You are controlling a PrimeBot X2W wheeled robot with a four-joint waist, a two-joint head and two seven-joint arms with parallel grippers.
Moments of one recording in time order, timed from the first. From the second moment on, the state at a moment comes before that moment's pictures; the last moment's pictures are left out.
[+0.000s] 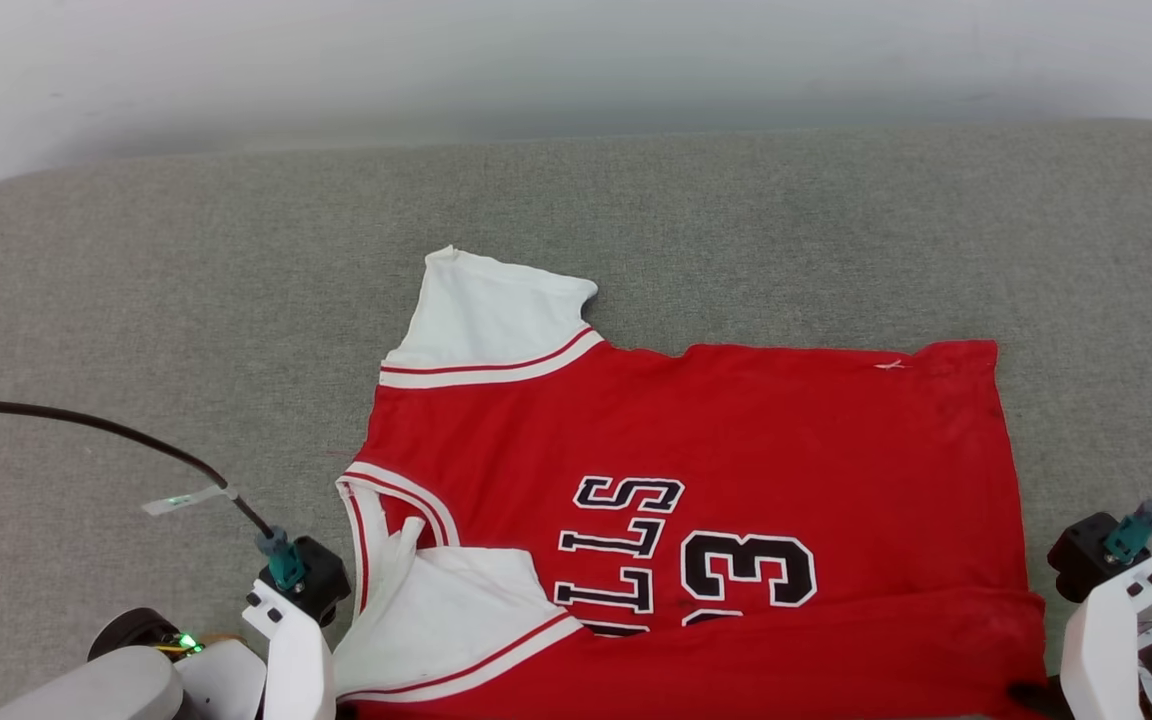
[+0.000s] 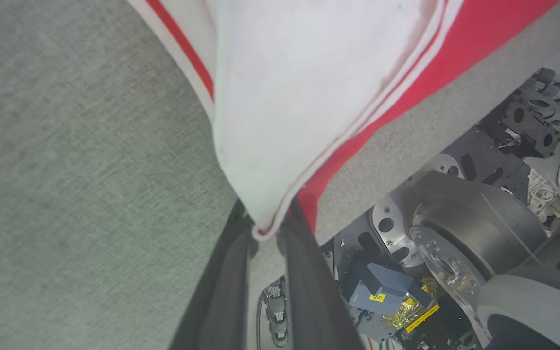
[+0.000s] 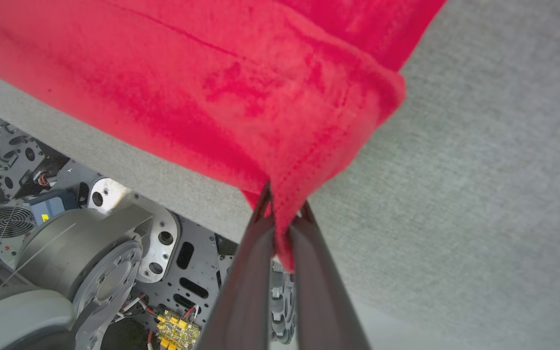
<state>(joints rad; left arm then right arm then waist) -0.52 0.91 -1.13 0.04 -1.08 -0.04 0.59 -0.22 -0.83 0.61 0.12 0.94 0.13 0.76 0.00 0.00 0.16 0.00</state>
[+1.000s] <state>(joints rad) -0.82 0.89 -0.94 0.15 -0.96 -0.03 0.43 -0.15 -0.43 0.11 -0.11 0.46 0.13 0.04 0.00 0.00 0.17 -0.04</state>
